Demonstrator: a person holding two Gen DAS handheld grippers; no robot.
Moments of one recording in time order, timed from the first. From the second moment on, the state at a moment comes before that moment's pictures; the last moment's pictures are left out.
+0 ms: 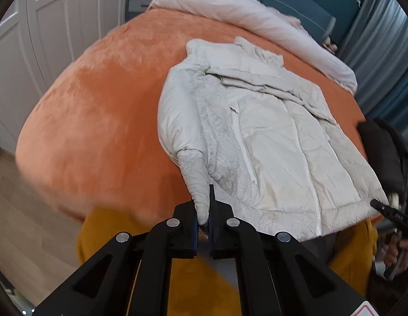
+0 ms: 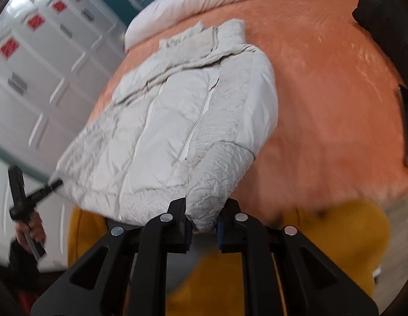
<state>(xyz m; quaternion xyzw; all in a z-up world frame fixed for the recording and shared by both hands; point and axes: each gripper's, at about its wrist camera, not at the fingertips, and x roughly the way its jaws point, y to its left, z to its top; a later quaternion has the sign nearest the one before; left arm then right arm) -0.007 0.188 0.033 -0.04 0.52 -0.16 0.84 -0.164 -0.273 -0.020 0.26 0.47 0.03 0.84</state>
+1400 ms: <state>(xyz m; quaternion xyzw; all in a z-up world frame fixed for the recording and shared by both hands) 0.320 0.129 0.001 -0.09 0.46 -0.08 0.88 0.100 -0.422 -0.033 0.45 0.27 -0.03 0.85</state>
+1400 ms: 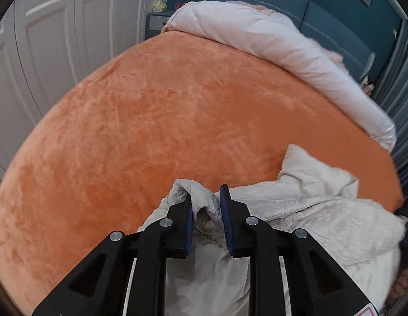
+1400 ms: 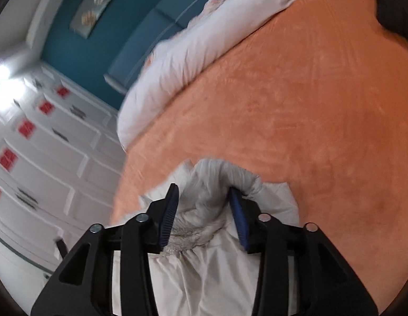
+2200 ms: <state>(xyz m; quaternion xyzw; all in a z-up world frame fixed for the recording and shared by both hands) 0.279 -0.001 -0.008 0.05 0.40 -0.07 0.91 0.170 -0.276 -0.021 0.11 0.36 -0.08 0.92</state>
